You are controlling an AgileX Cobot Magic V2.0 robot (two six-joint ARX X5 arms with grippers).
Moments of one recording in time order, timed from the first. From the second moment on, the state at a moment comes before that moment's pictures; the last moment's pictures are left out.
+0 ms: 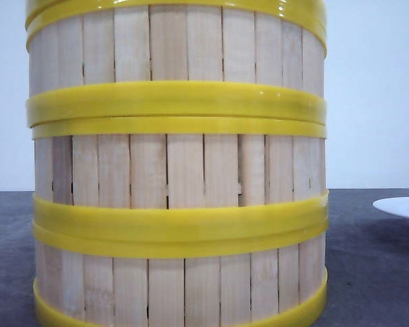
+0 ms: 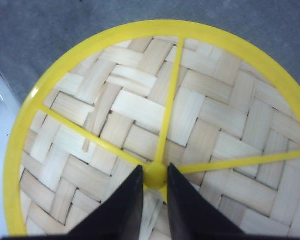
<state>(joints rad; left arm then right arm) -0.53 0.34 0.83 -0.85 -0.08 -0.20 0.94 1.49 1.59 -1.05 -0.09 0.11</state>
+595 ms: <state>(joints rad) -0.53 0.34 0.83 -0.85 -0.08 -0.20 0.94 1.48 1.67 -1.04 -0.02 0.11</state>
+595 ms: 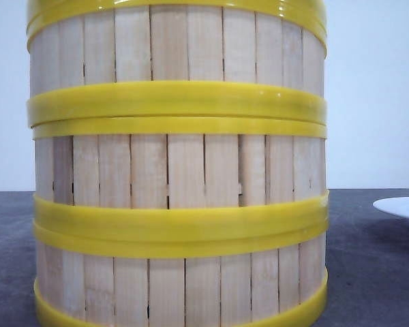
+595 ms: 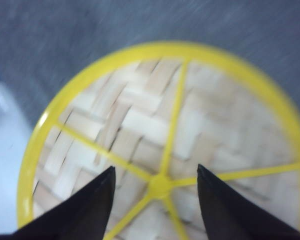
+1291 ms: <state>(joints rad) -0.53 0.34 0.83 -0.85 -0.08 -0.20 0.94 1.08 1.72 -1.16 0.58 0.14</state>
